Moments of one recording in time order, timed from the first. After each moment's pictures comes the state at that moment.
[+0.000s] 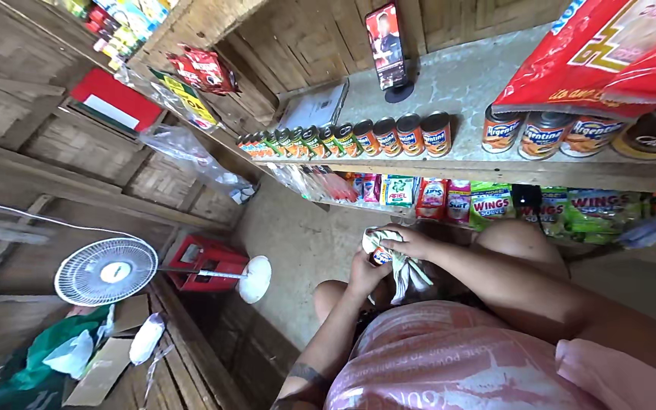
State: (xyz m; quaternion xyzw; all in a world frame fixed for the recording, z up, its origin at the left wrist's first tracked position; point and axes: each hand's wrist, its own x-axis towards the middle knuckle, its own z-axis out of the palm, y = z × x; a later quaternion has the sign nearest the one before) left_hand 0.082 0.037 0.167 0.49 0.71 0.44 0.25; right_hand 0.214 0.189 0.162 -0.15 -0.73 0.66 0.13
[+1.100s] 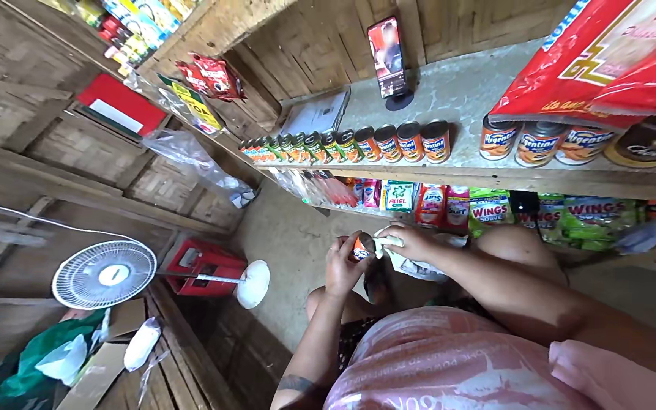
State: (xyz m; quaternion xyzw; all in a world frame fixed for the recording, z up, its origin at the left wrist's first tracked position) left_hand 0.040 0.030 0.196 0.55 0.79 0.27 0.04; right_hand 0.211 0.200 0.155 -0.15 -0.86 0.47 0.15
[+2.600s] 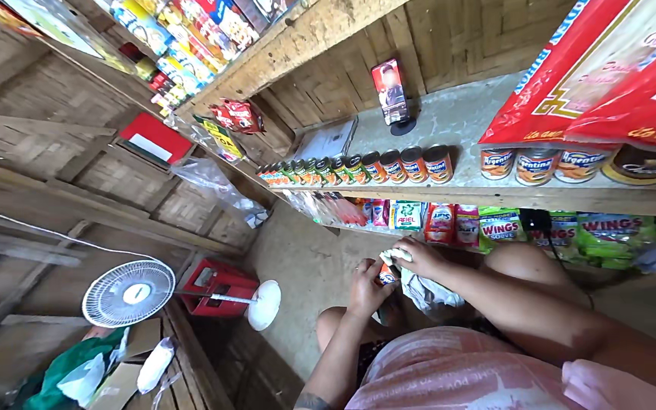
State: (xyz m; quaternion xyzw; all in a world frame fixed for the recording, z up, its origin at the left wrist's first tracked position) left_hand 0.069 0.037 0.197 0.56 0.79 0.20 0.12; right_hand 0.213 0.199 0.165 -0.20 -0.85 0.47 0.14
